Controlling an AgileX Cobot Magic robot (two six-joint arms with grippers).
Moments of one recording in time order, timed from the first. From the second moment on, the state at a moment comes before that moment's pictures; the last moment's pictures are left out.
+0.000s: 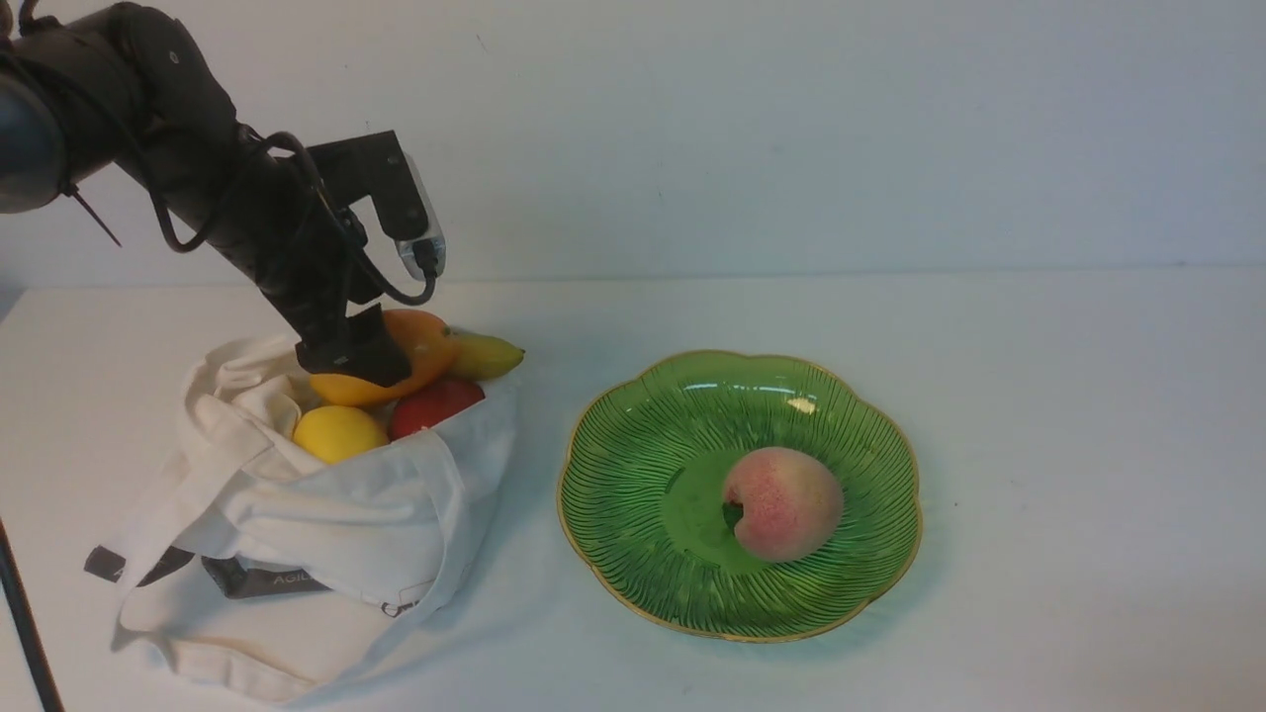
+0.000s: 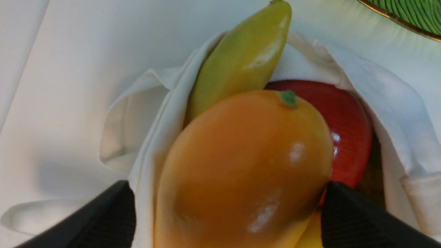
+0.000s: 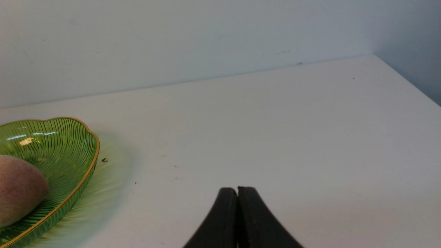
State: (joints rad) right arm -0.04 -0.01 0.03 -0.16 0.36 0.28; left arm -0.03 1.98 -1.67 -0.32 1.04 1.29
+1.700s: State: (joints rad) right arm -0.04 -0.01 0.03 -0.16 0.36 0.28; left arm -0.39 2.05 -1.70 -0.51 0.95 0.38
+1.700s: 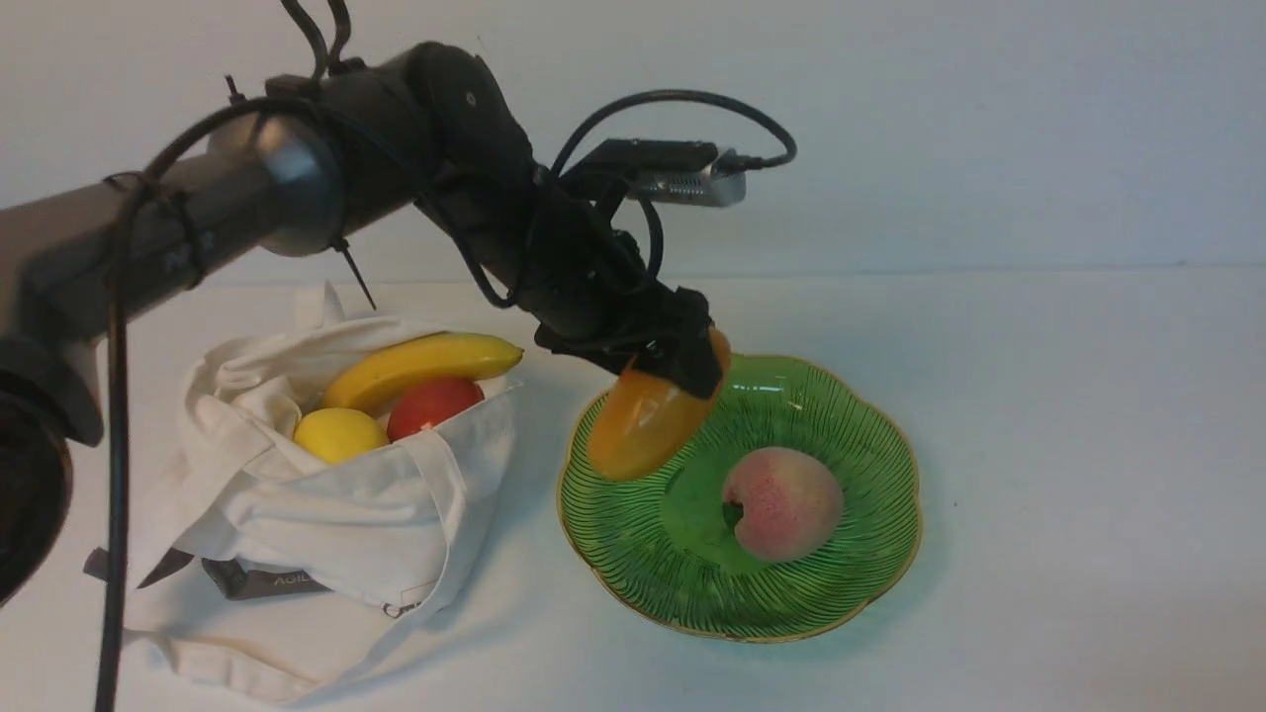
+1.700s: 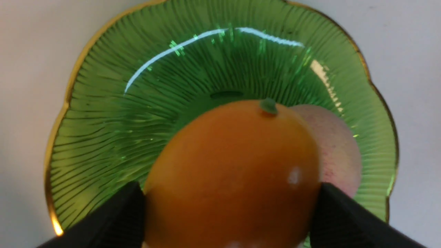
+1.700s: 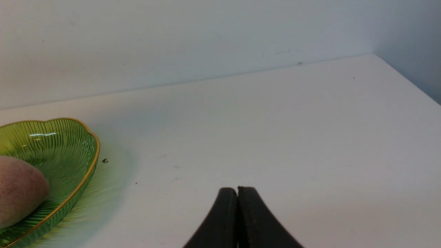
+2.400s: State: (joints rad) right arm -0.04 -0.01 0.03 -0.16 0.36 0.28; left arm -0.39 2.10 -1.71 -0.50 0.99 0.34
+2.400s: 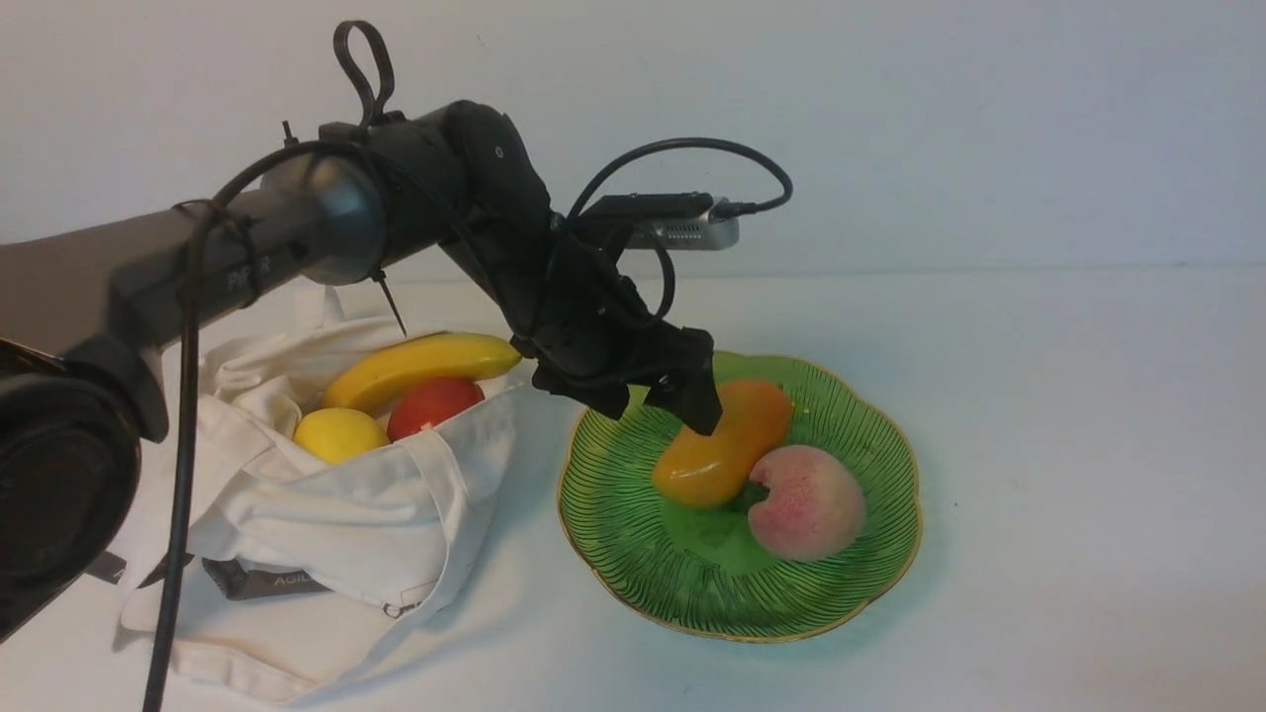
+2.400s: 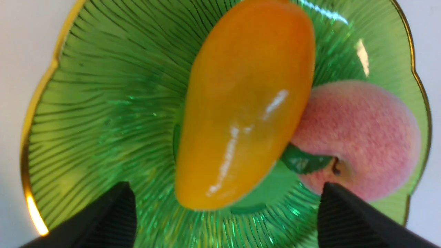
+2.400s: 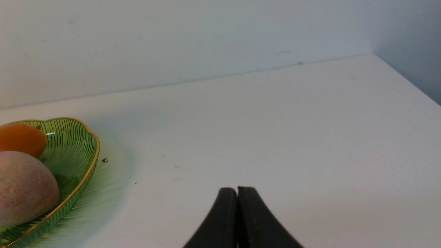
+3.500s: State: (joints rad) right arm -0.04 -0.01 0.03 -0.16 0.36 0.28; left arm -0.37 0.78 -1.22 -0.29 0.84 0.17
